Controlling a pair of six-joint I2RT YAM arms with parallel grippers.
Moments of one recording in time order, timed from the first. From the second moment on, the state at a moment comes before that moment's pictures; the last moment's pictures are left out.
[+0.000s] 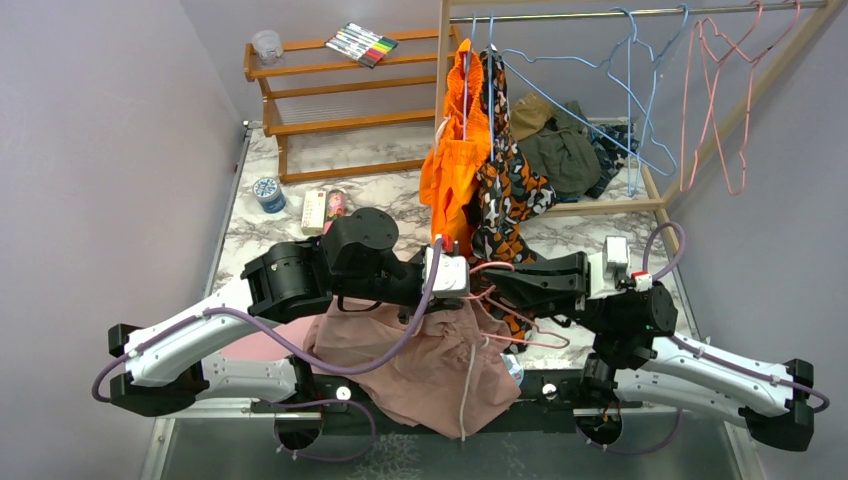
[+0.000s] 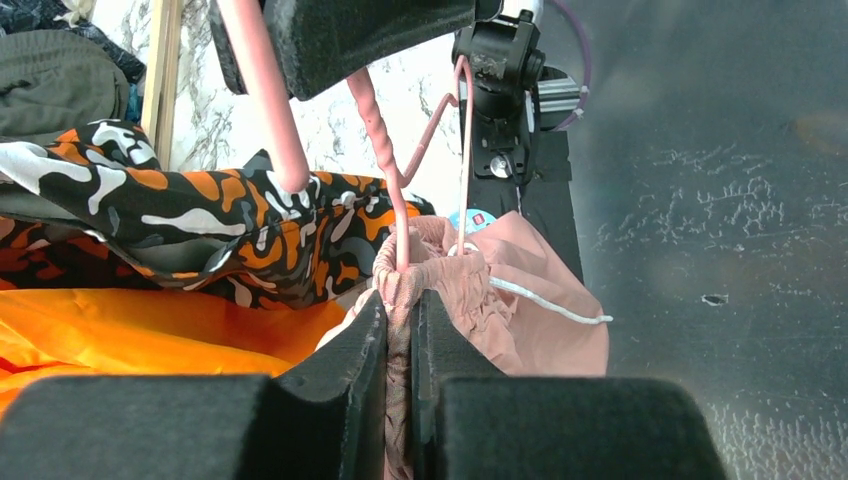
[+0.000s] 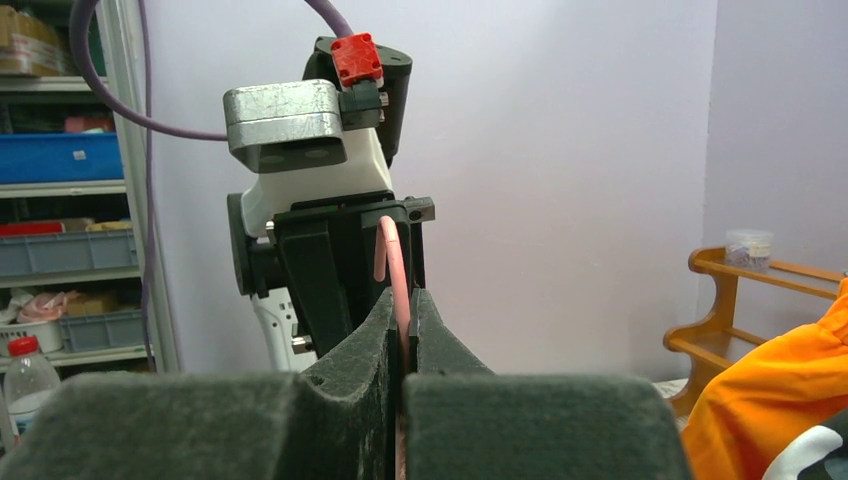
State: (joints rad) left arm -1.21 1.09 1.45 -0.78 0.34 0.25; right arm 1.14 0.64 0.57 0.76 -0.17 0.14
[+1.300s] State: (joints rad) left arm -1.21 1.13 1.38 -0.58 0.43 0.20; right arm 1.14 0.69 0.57 0.87 -0.20 0.22
